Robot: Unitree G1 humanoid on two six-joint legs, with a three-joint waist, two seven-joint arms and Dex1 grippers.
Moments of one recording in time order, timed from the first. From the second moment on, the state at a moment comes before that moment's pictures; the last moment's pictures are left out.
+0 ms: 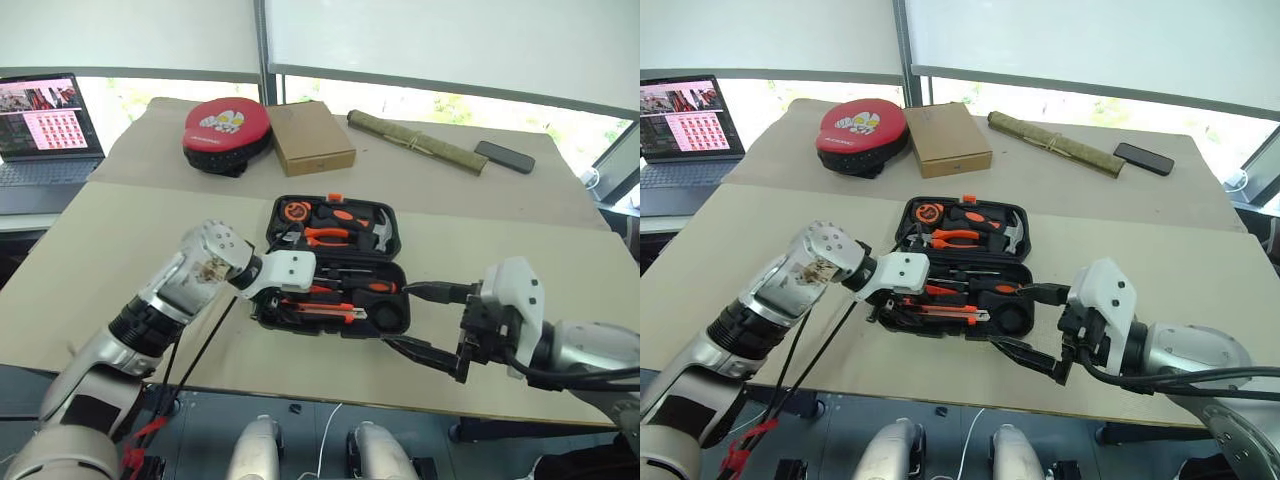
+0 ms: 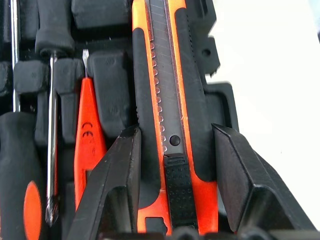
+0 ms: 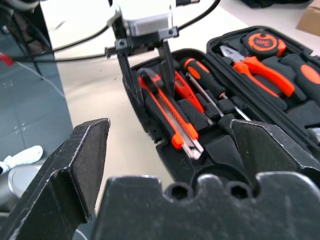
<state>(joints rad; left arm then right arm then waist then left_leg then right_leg) -0.78 0.66 -0.50 -0.04 0.04 0.51 -1.45 0.02 -0.90 -0.28 -0.87 0.96 0.81 0.58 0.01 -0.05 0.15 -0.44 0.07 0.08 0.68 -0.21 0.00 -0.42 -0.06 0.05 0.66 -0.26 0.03</state>
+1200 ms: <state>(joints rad) -0.82 0.69 -0.53 0.00 0.00 0.45 -1.46 0.04 -0.89 -0.24 -0.83 0.87 0.75 0.65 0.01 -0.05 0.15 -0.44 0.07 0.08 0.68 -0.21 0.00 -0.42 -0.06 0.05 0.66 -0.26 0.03</state>
